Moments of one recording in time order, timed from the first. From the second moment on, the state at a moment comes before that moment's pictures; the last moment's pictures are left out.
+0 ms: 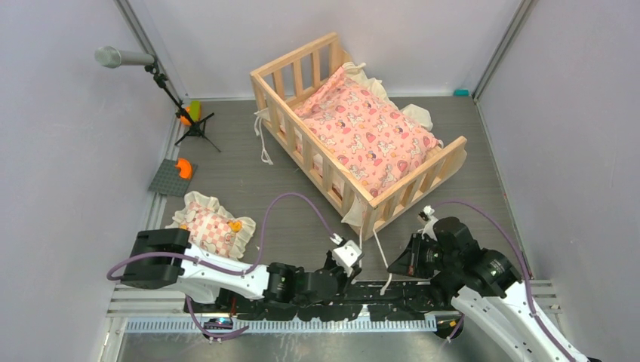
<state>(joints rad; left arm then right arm) -1.65 1.35 0.61 0.31 -0.62 -0.45 0.60 0.31 0.55 -1.06 -0.38 0.88</state>
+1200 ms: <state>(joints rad) -1.65 1.39 0.60 0.44 -0.76 -0.55 0.60 0.38 0.30 -0.82 -0.38 1.05</state>
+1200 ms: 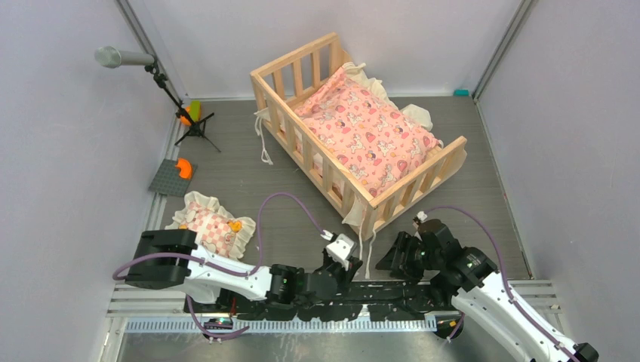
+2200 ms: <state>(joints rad) -1.65 1.55 0.72 0.74 -0.74 -0.50 0.60 0.10 0.62 -1.12 0.10 1.07</state>
